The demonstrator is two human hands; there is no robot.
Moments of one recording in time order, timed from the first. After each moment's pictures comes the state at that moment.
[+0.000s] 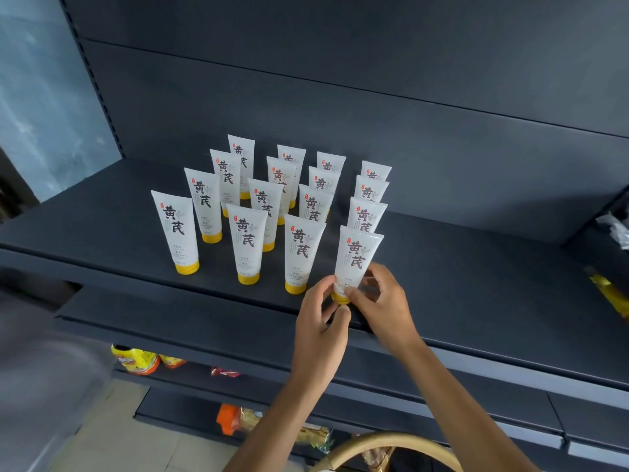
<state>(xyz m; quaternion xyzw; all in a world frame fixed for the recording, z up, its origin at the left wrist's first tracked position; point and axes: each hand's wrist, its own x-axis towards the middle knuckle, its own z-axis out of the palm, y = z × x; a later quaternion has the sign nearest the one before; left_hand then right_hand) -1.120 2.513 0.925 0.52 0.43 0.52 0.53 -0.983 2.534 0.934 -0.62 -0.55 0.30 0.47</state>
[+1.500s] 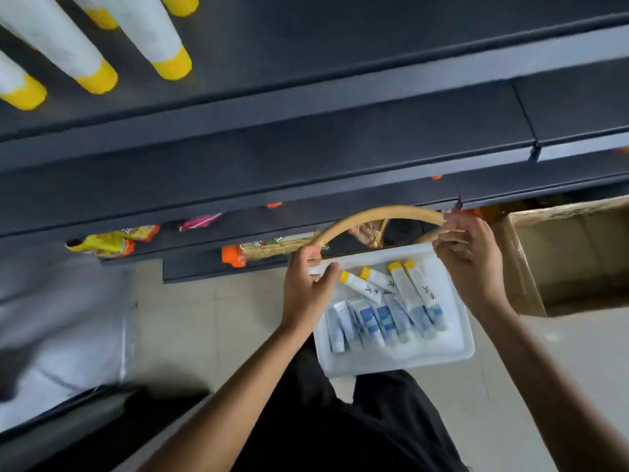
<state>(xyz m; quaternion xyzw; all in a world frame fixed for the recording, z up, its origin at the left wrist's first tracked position) -1.083 2.340 0.701 0.61 0.57 0.21 0.51 -0.838 2.239 0.731 -0.81 -0.31 0.25 0.44</state>
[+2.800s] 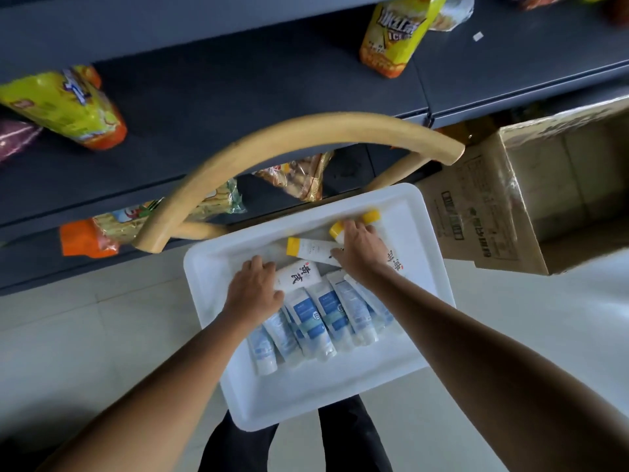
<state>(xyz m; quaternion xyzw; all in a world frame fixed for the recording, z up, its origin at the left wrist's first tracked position) -1.047 2.325 0.344 0.87 0.36 -0.23 0.25 -0.829 2.244 0.368 -0.87 -0.37 0.33 -0.01</state>
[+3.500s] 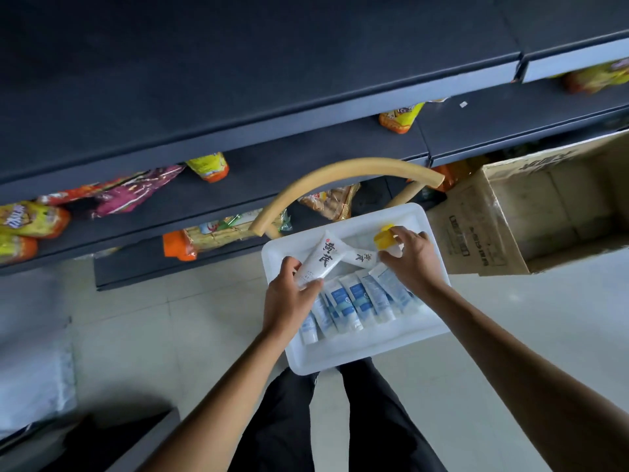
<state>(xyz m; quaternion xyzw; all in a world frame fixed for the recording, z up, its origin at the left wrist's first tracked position) -1.084 2.291 0.570 0.67 0.56 0.02 0.48 -0.854 2.197 0.551 -0.89 -0.36 0.24 0.18</state>
